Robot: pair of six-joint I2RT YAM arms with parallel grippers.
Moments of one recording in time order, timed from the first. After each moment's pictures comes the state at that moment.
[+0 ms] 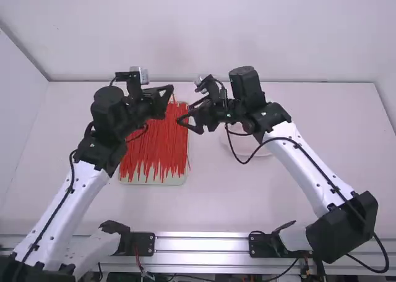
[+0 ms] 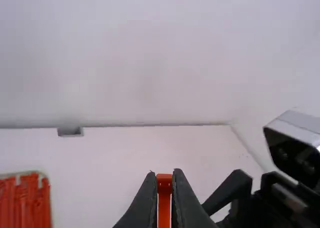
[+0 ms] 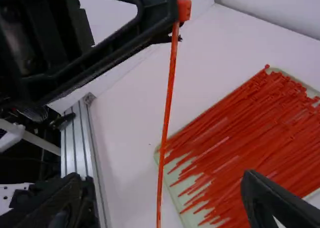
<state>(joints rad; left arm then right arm) -0.24 1.10 1.04 -0.08 0.33 -0.50 0.49 1.50 1.37 -0.46 -0.84 0.07</state>
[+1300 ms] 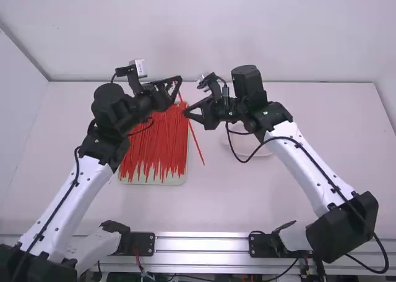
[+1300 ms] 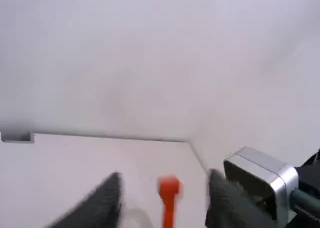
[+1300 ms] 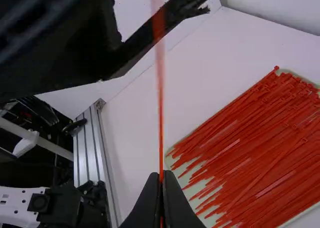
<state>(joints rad) -0.24 1.14 1.04 0.06 0.40 -0.68 0.45 1.50 1.37 -0.46 -0.89 0.10</state>
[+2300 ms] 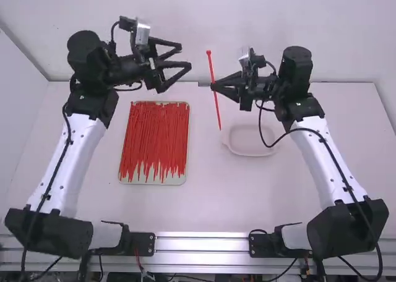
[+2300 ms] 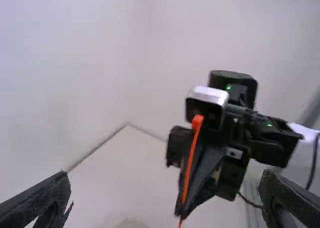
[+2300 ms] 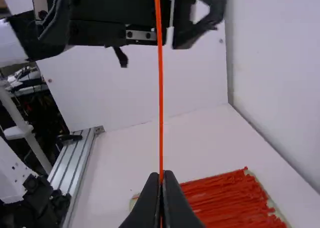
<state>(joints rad) -0.11 1.45 1.53 0.08 1.16 -0.36 0.19 1.49 1.37 -0.06 -1.31 -0.05</state>
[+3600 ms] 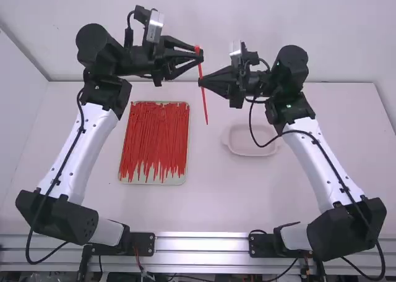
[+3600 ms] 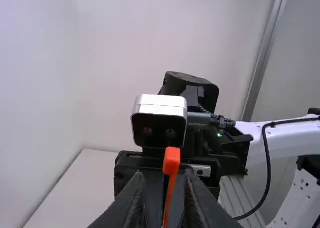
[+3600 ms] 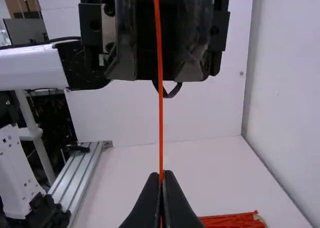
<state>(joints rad) -0.18 1.52 1.61 0.33 1.30 -0.48 0.27 1.49 1.37 0.22 -1.29 0.15</state>
